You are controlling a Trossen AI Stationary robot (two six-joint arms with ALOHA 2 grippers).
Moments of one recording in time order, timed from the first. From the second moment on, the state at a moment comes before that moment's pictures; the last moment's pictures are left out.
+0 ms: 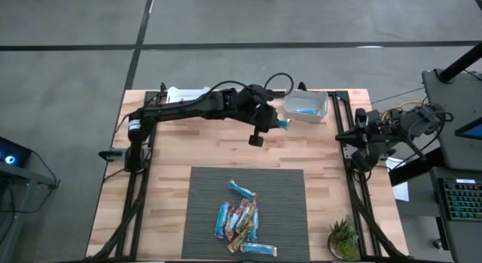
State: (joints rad) left arm 0.16 1.93 2.01 -0.64 0.08 0.53; right arm 0.54 0.41 0.96 -0.85 0.52 0.54
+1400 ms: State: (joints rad) left arm 0.29 1.93 2.01 -0.59 0.22 0.53; right arm 0.30 0.47 0.93 -0.64 0.44 0.38
